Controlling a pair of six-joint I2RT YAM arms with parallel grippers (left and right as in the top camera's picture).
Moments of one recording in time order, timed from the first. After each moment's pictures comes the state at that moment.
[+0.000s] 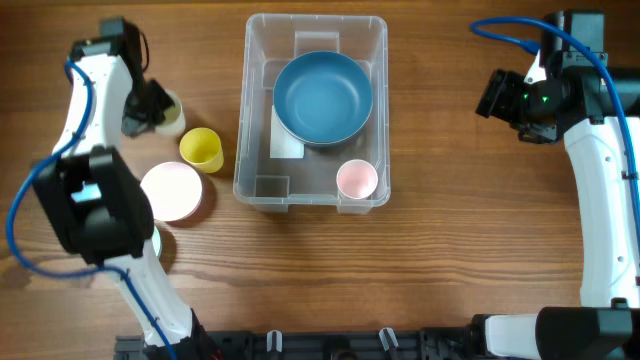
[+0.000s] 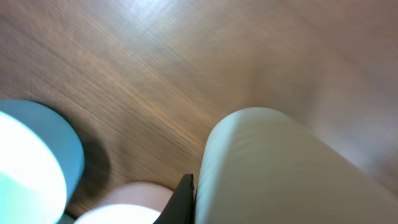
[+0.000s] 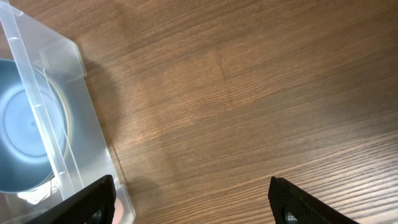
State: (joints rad) left arm 0.15 2.09 1.84 -1.20 -0.10 -0.52; right arm -0.03 1.55 1.63 -1.22 0.03 0.35
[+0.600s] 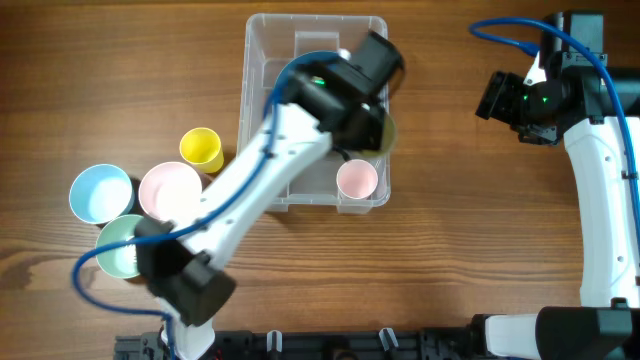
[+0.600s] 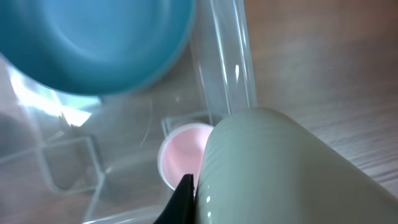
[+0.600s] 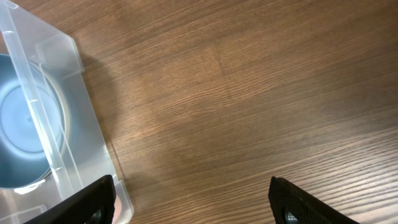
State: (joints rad) left arm -0.75 1.95 1.97 -1.28 -0.03 -0.52; right arm -0.03 1.55 1.63 -1.23 0.03 0.35
